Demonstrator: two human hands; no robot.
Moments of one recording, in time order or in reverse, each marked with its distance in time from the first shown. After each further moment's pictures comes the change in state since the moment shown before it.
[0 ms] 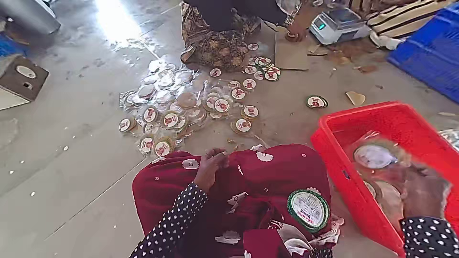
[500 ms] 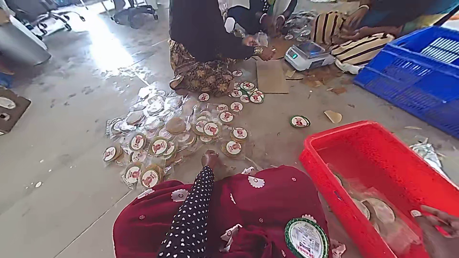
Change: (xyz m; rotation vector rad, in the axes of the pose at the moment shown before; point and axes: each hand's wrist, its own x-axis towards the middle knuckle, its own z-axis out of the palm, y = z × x) left_hand 0.234 -0.047 0.010 0.770 0.200 0.003; right_hand -0.044 0.036 -0.061 -0.328 0.117 -0.343
